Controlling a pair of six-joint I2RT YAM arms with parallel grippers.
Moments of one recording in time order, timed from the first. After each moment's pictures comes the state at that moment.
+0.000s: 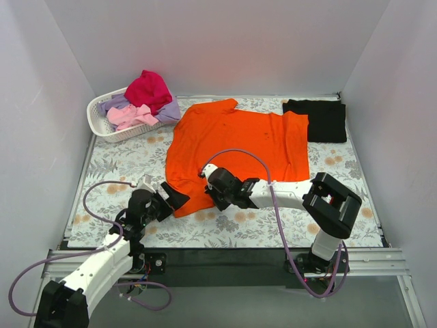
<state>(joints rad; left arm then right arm) -0.37 0.66 0.11 -0.03 0.15 -0.95 1.07 1.71 0.96 -0.13 0.06 0.24</state>
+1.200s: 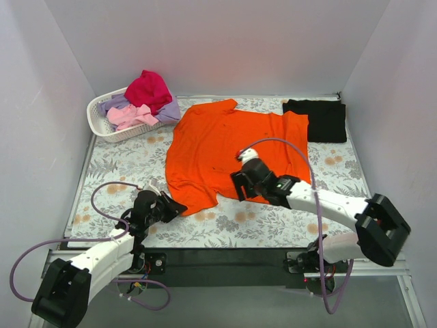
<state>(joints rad) -0.41 0.82 0.06 0.16 0.20 -1.01 0.94 1.37 0.80 -0.26 0.25 0.29</state>
